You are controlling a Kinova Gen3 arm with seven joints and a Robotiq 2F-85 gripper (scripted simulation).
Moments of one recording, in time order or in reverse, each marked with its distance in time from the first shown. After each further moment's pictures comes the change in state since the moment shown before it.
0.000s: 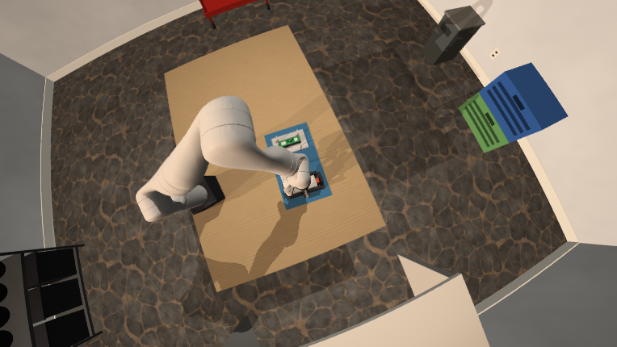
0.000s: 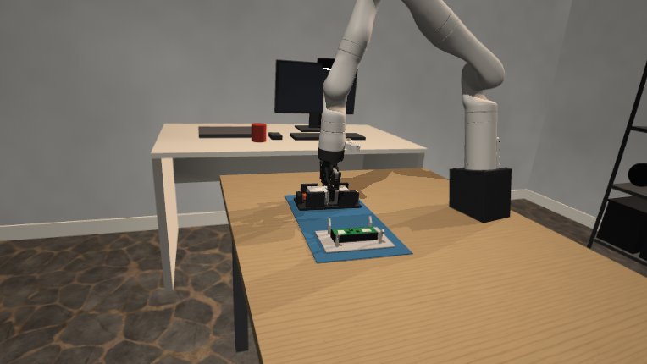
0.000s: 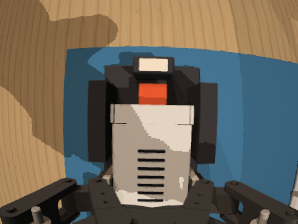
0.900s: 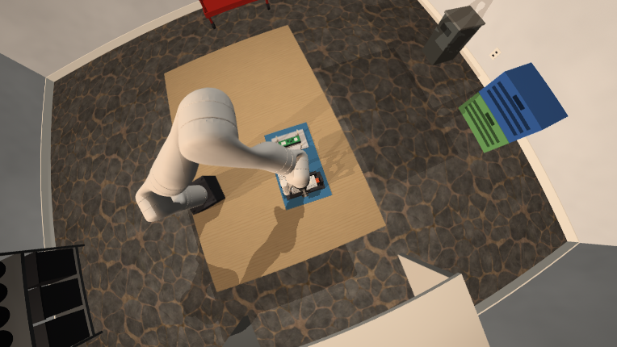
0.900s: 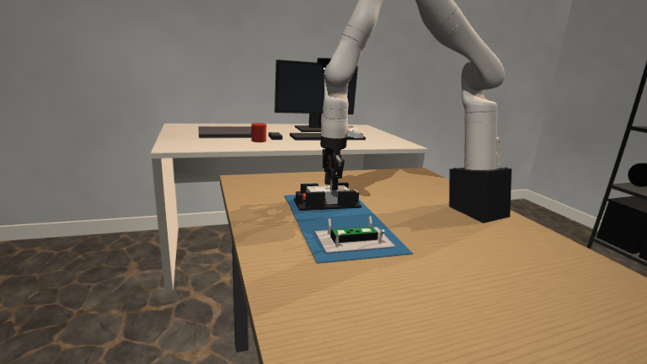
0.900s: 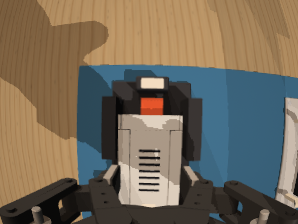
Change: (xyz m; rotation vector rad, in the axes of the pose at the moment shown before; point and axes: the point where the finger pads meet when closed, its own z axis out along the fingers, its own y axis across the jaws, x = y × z) arm 0.007 0.000 -0.036 0.000 0.021 0.001
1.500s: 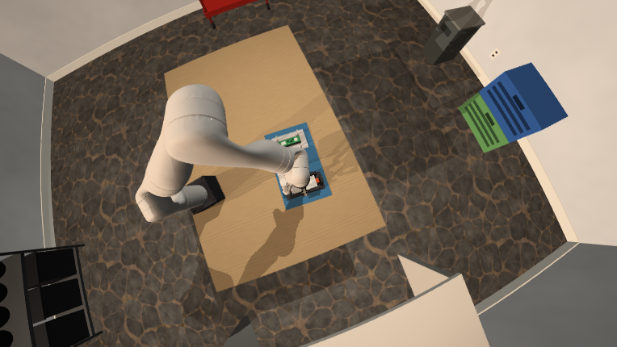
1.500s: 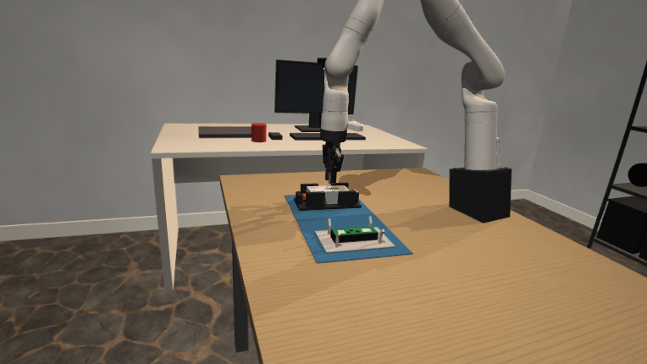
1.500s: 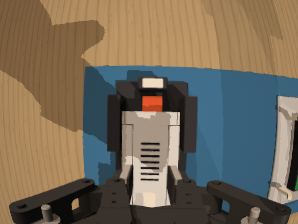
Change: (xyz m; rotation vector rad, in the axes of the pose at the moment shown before) arm -0.002 -0.001 -0.020 0.001 -0.009 0.000
